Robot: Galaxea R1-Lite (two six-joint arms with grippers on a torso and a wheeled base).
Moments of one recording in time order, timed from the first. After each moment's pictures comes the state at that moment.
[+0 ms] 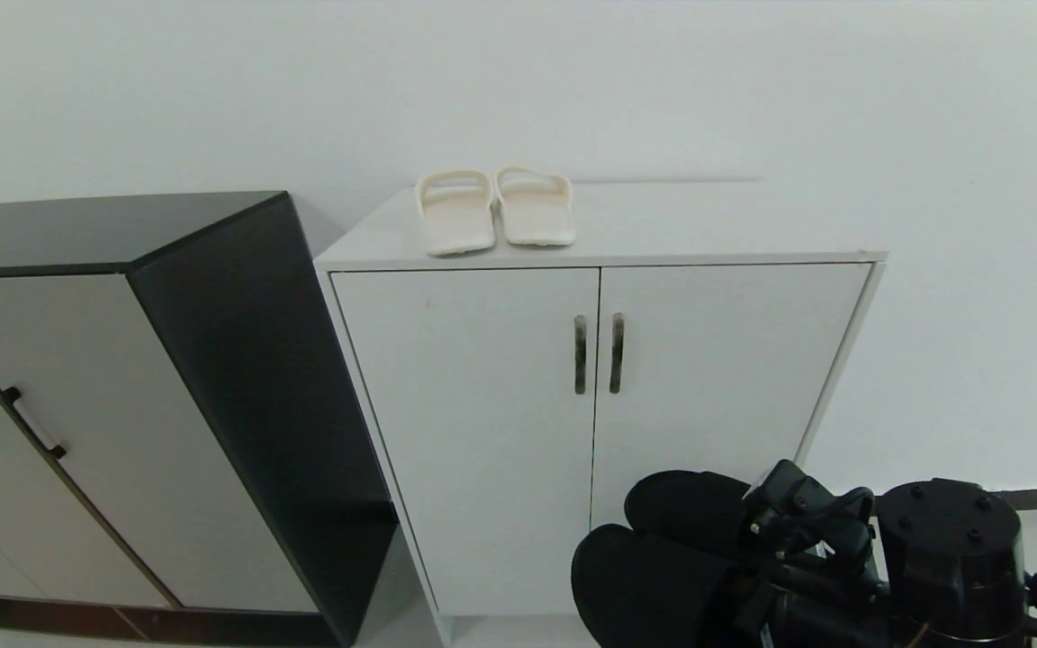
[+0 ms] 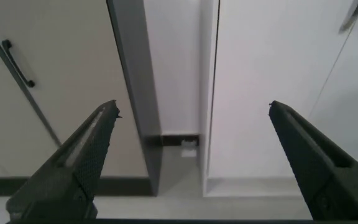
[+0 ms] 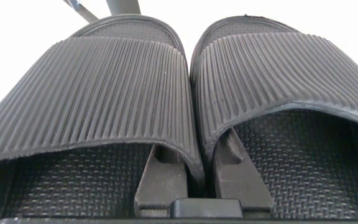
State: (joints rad) left arm 0.00 0.12 -0.08 -0.01 0.04 0.04; right arm 0.79 1.68 -0.32 -0.97 -0.02 0.00
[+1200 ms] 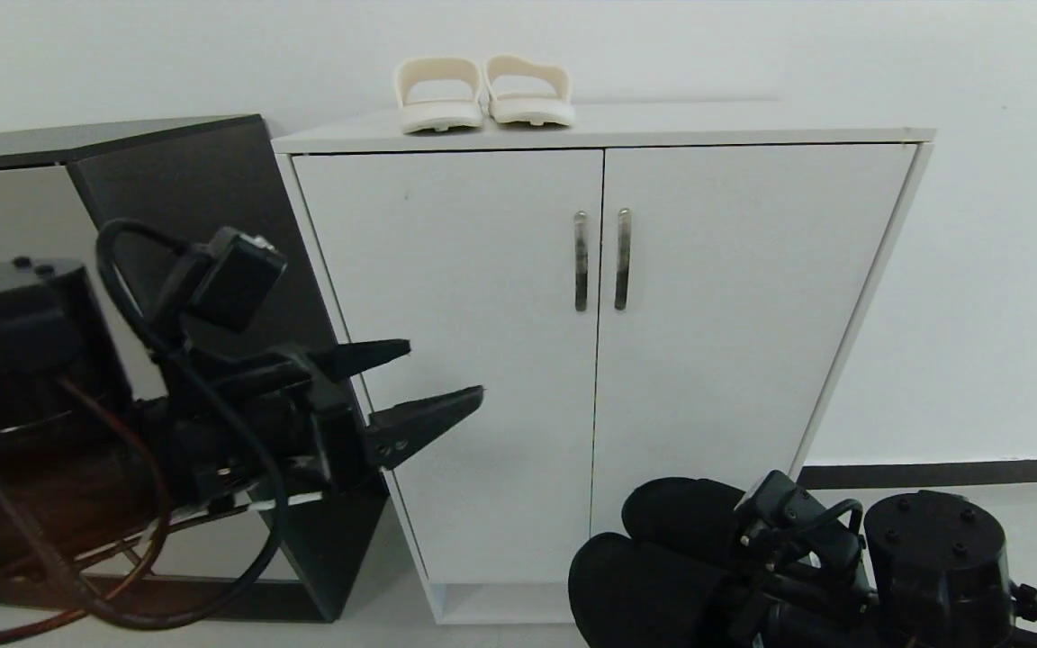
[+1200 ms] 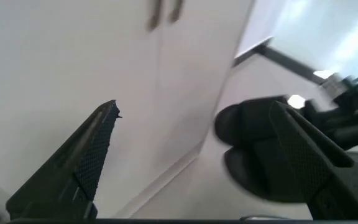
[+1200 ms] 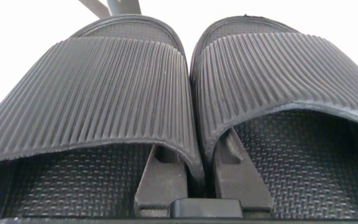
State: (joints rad) left arm -0.47 1.38 -0.63 -0.68 -0.35 0.00; right arm 0.81 1.71 -0.30 -1.01 -0.04 0.00
